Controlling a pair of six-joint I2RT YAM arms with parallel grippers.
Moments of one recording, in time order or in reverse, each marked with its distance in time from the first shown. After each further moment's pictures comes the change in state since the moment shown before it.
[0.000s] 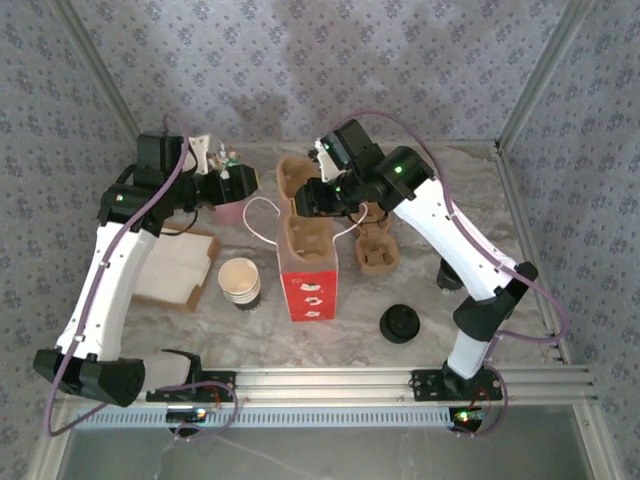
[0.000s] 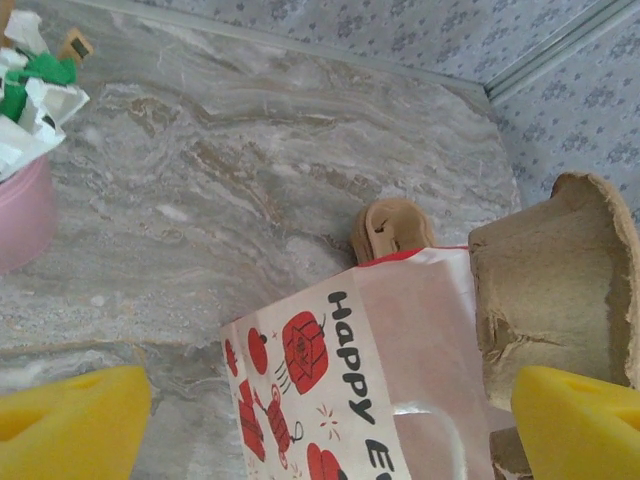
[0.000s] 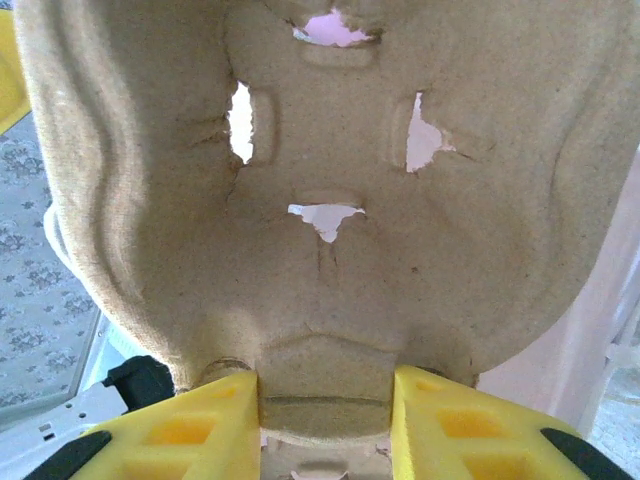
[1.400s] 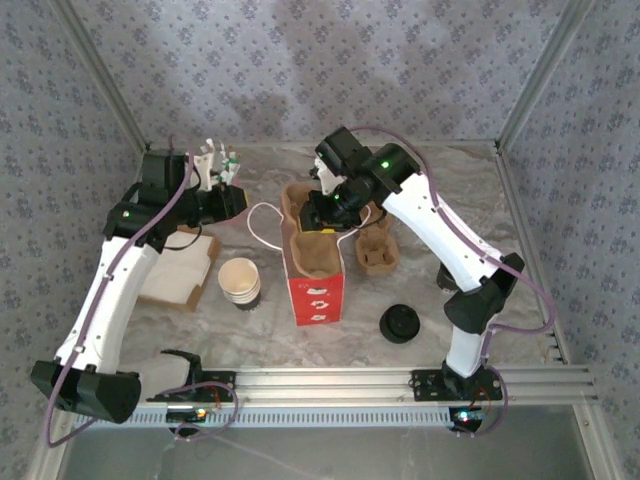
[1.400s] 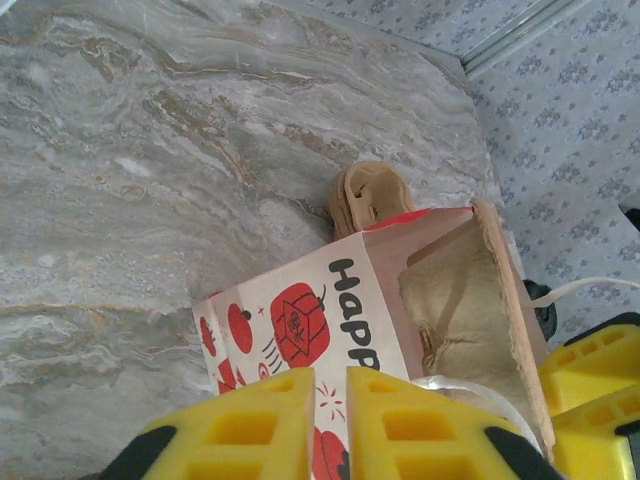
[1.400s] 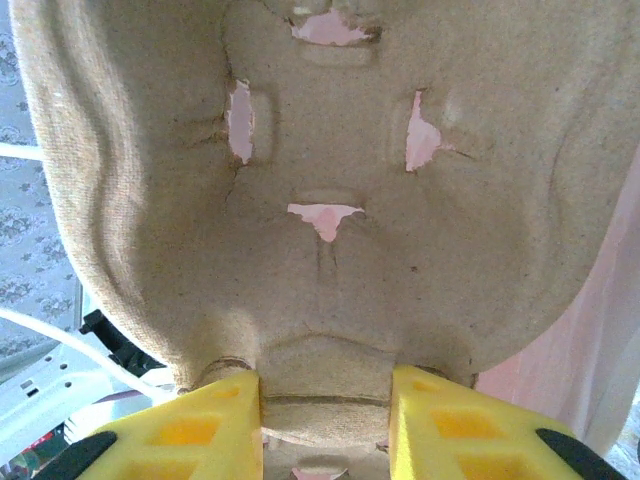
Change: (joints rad) left arm 0.000 -0.090 -0.177 0.082 0.082 -0.045; right arm -0.023 0.069 0.021 -0.179 -0.096 0.014
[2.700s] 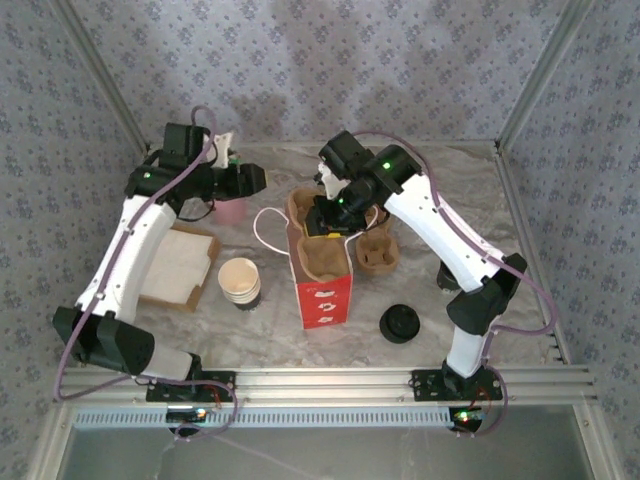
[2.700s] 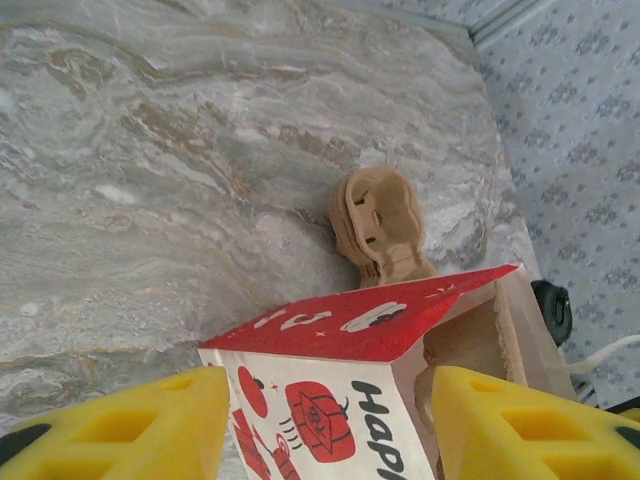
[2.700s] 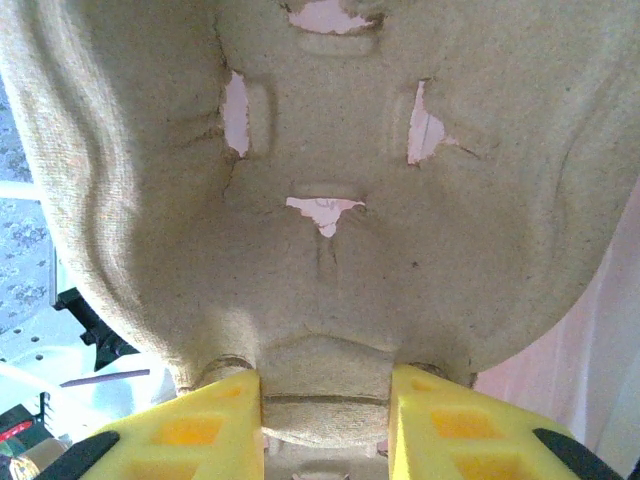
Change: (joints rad) left arm -0.031 0.263 0.219 -0.053 0.022 0.074; right arm -0.008 -0.020 -0.045 -0.027 0.006 -0.037
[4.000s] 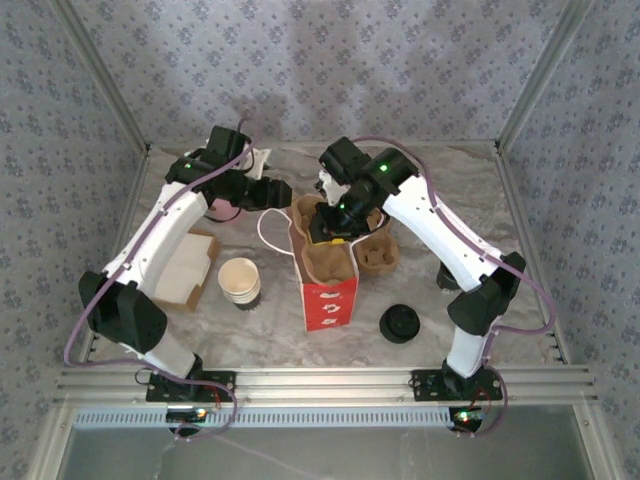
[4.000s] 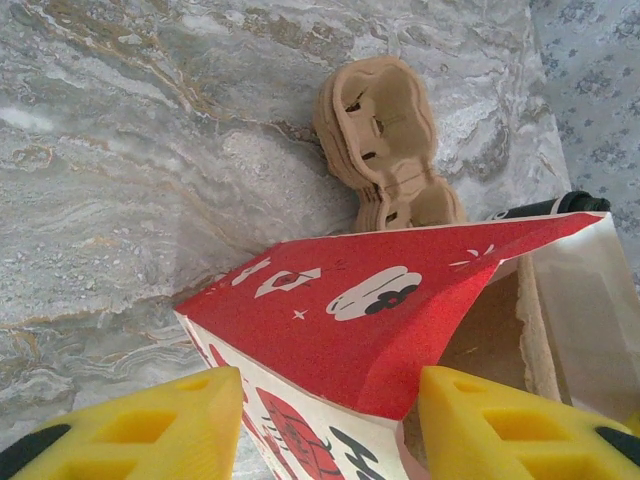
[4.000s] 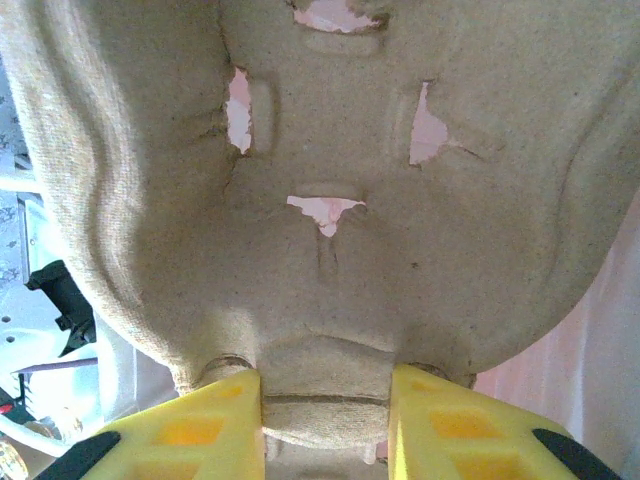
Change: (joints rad) left arm -0.124 0.143 0.029 -0.061 -0.009 0.054; right arm -0.006 -0.006 -0.056 -0.019 -0.006 -0.034
